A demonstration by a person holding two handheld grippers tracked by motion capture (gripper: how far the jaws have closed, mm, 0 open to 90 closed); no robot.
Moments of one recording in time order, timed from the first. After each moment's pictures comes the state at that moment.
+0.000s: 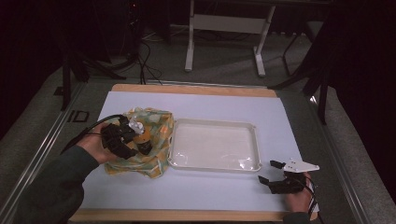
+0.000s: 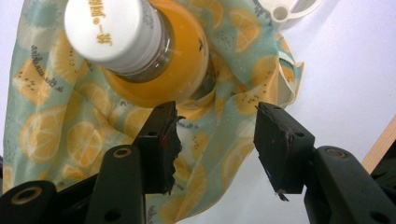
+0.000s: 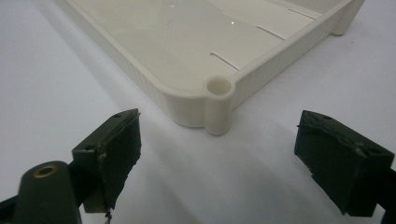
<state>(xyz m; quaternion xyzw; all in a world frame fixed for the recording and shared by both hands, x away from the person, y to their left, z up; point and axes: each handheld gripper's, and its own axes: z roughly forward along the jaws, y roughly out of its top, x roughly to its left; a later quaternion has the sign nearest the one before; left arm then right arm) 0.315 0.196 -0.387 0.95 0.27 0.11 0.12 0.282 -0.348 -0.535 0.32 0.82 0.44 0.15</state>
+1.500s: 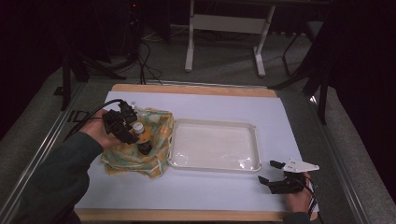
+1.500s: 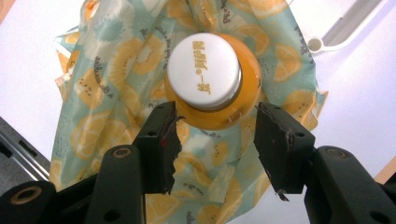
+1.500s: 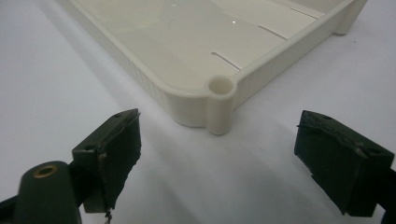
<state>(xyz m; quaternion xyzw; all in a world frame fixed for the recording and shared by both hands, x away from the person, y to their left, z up) 0.346 0.193 -0.367 0.93 0.33 0.11 0.11 0.283 -0.348 -0.535 0.32 0.82 0.44 0.15</state>
